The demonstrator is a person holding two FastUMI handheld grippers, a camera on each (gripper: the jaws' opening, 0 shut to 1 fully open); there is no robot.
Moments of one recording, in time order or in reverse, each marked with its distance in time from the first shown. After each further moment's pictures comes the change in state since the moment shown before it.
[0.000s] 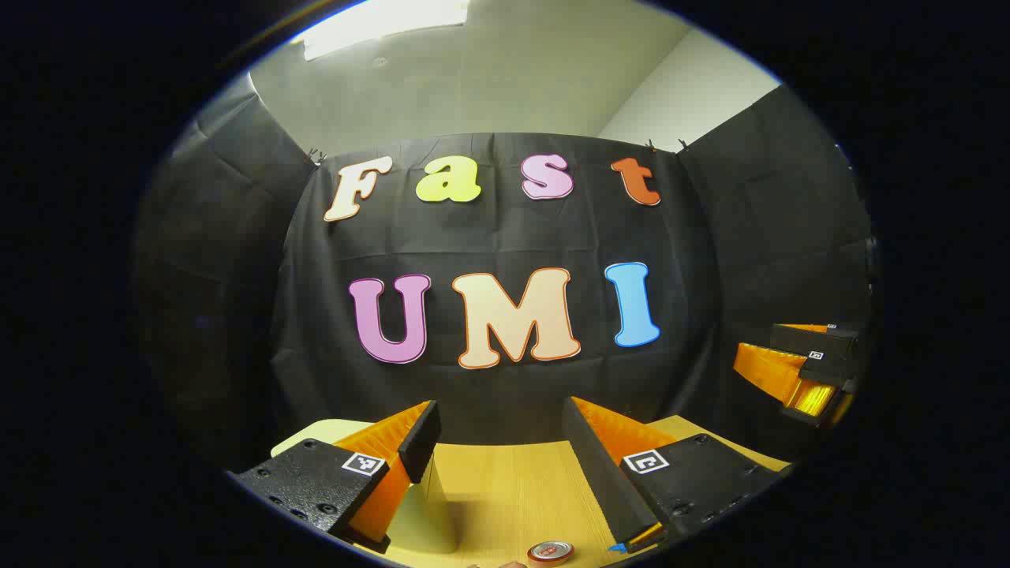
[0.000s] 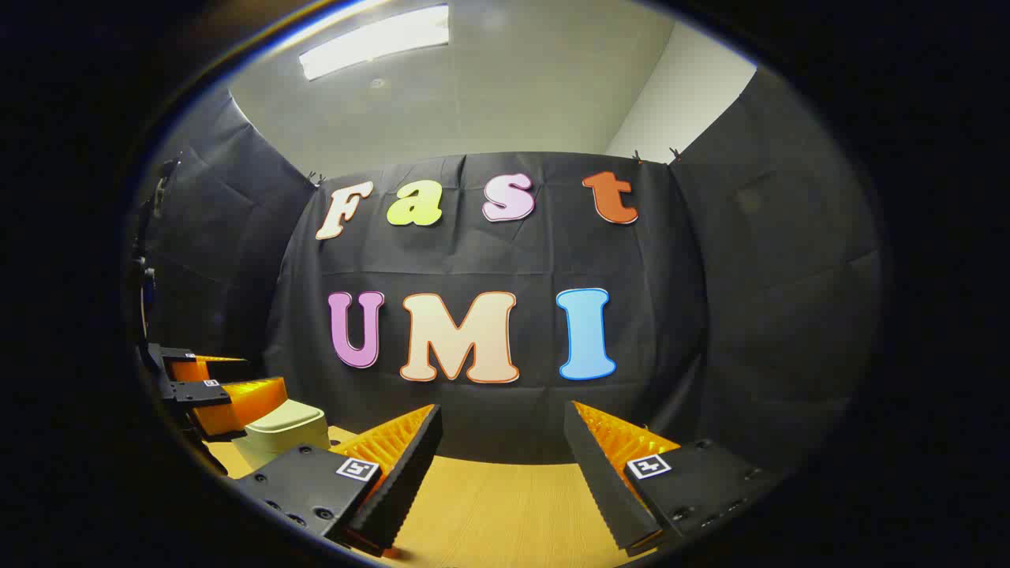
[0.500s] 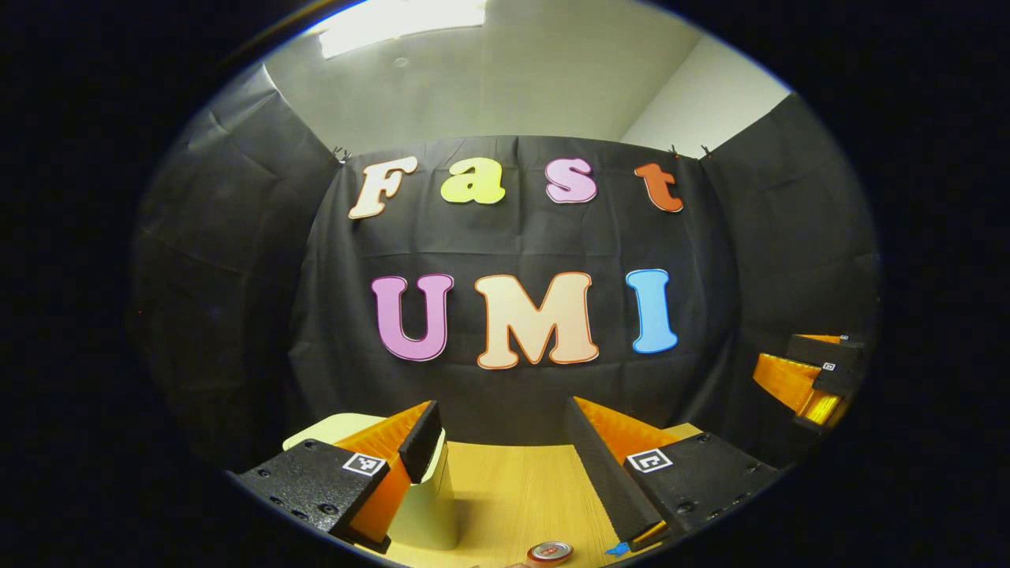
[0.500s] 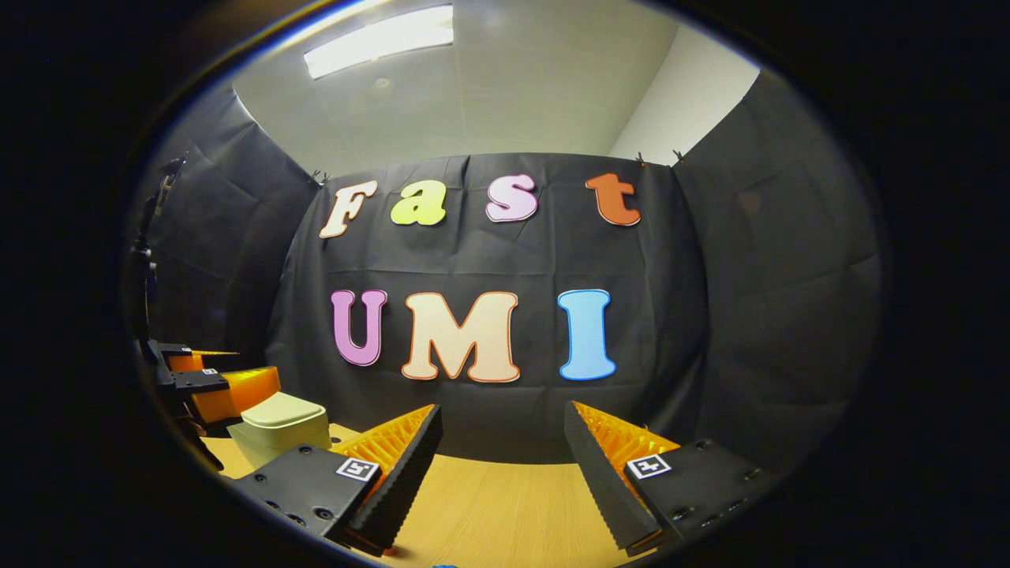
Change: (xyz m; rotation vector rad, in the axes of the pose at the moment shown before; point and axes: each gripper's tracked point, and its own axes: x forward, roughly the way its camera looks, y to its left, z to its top) left arm -0.003 0.017 0.000 -0.044 -0.005 0.080; right arm -0.003 0.003 -0.002 -0.014 0.002 0.014
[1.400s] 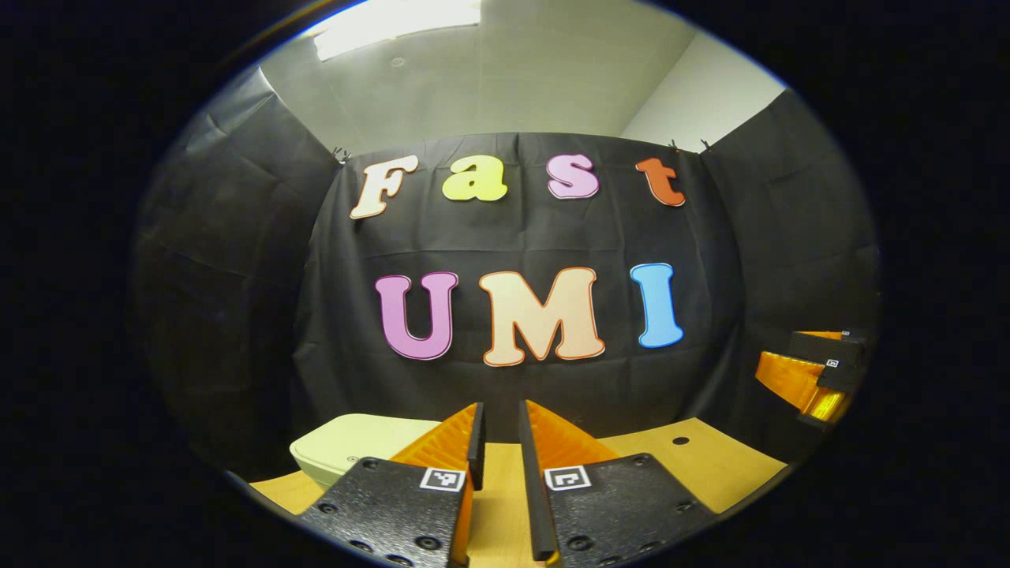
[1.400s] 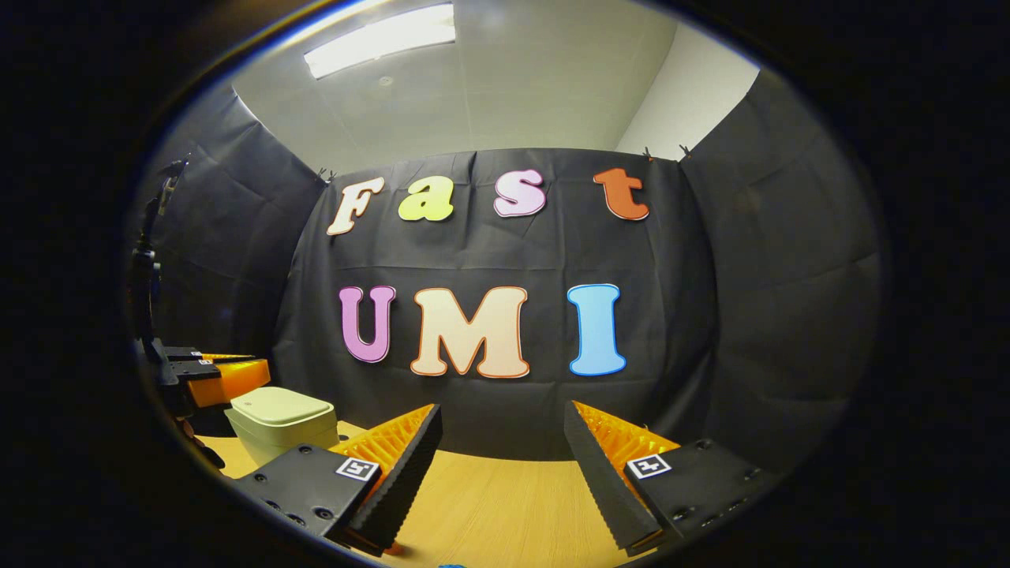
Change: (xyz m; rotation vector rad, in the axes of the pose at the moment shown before) left arm 0.001 0.019 -0.005 0.022 0.011 0.032; right arm 0.003 0.012 -0.007 0.001 0.011 0.026
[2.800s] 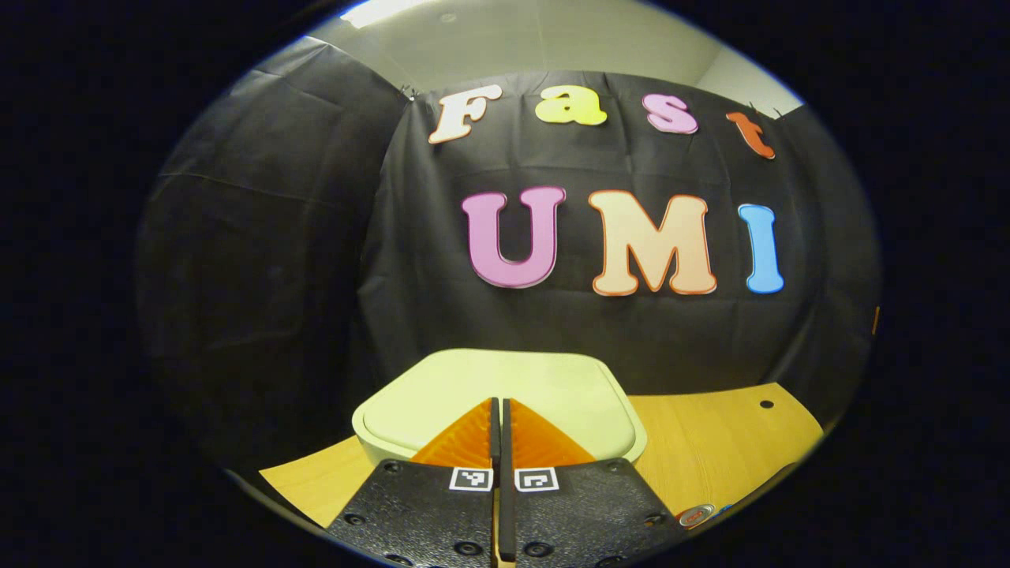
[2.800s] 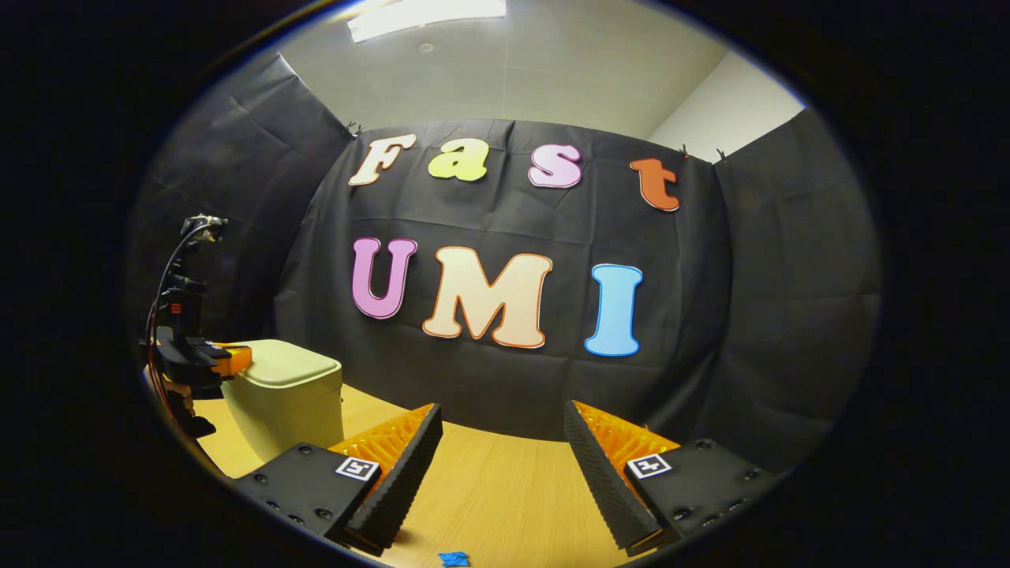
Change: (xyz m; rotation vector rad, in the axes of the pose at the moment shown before) left arm 0.035 0.151 -0.128 -0.074 0.220 0.230; right arm -0.002 0.056 -0.045 -0.144 0.113 0.007
